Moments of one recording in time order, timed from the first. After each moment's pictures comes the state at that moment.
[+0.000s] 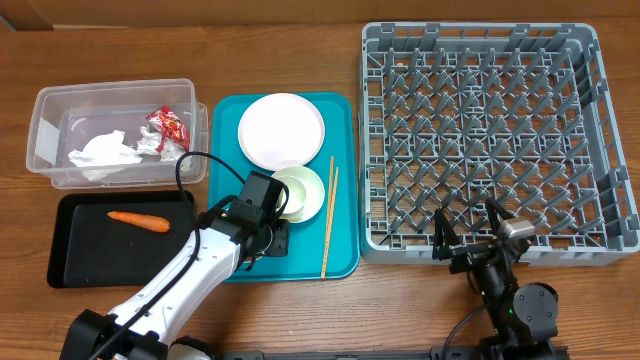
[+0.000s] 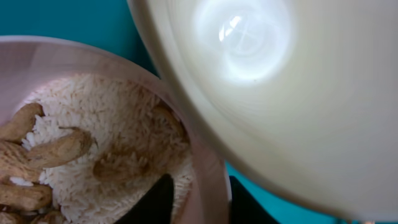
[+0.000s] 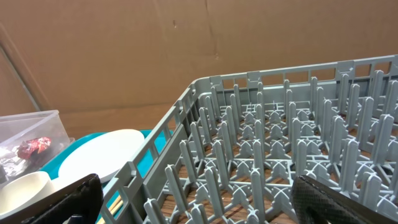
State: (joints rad) left arm -0.42 1.40 0.71 -0.60 0.02 -0.36; right arm 0.19 0.01 0.02 -0.03 -0.07 0.21
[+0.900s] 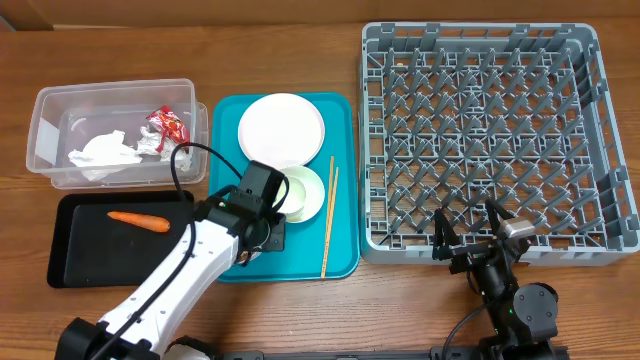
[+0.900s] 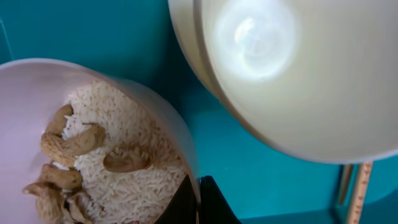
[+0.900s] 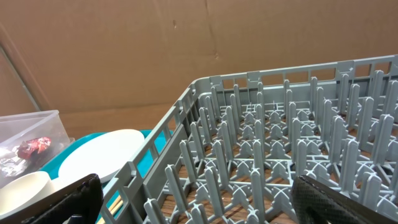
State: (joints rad) left arm -0.42 1.39 0.84 -0.81 -0.03 -0.37; right arm 0.19 0.01 0.02 -0.03 -0.07 0.21
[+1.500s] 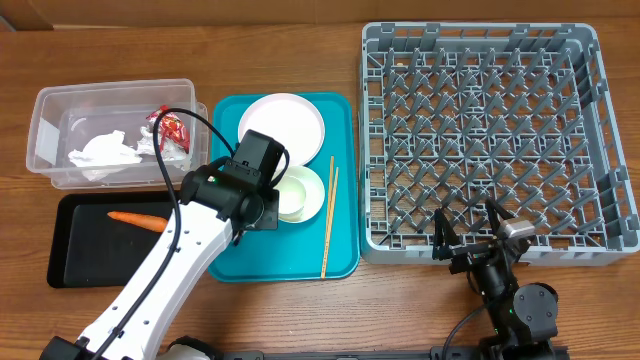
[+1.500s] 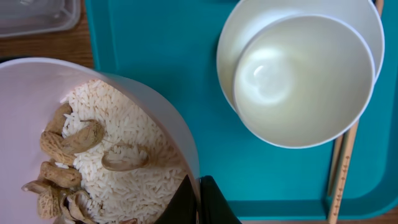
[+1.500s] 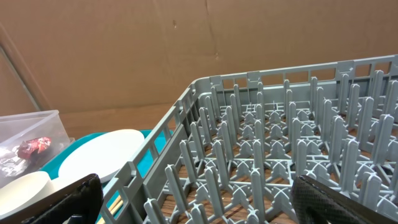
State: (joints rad) left arm -0.42 1.39 1.10 -1.05 -0.16 -0.36; right arm 0.19 0.01 0.02 -0.03 -0.07 0.21
